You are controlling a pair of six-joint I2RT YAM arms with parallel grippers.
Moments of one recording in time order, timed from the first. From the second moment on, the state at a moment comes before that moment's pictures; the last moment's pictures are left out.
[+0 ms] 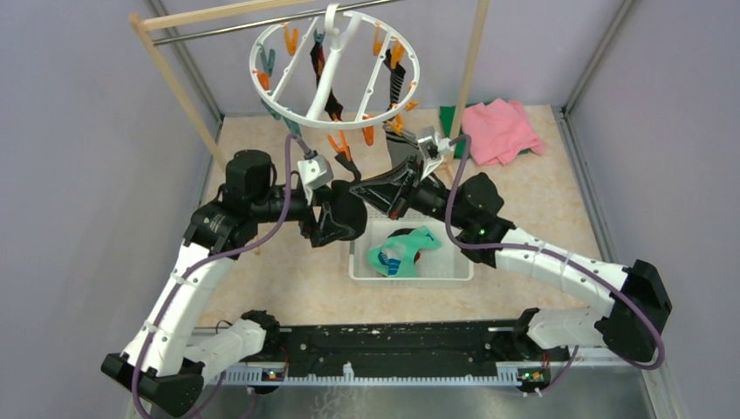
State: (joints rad) left arm -0.41 0.98 1.23 -0.74 0.82 0.26; right arm 0.91 1.24 0.94 0.68 -0.35 0.54
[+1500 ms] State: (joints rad) left arm -0.54 0.95 1.11 -0.54 0.48 0.22; right arm 1.07 1.38 1.35 0.16 0.48 0.18
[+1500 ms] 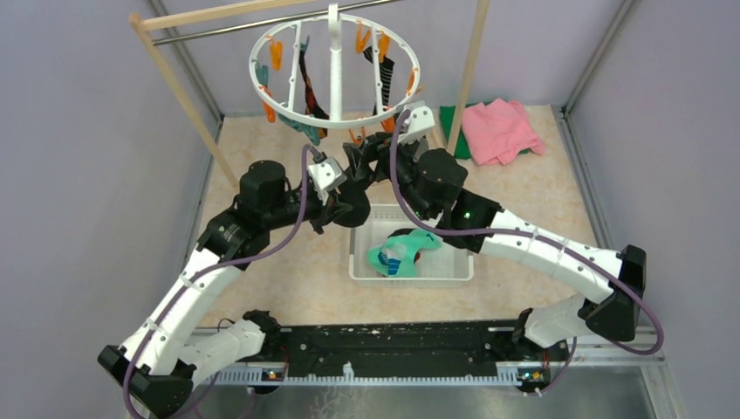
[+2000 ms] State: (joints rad) left arm -0.55 0.98 1.11 -0.52 0.44 0.22; right arm 1.07 1.44 1.42 0.22 0.50 0.14
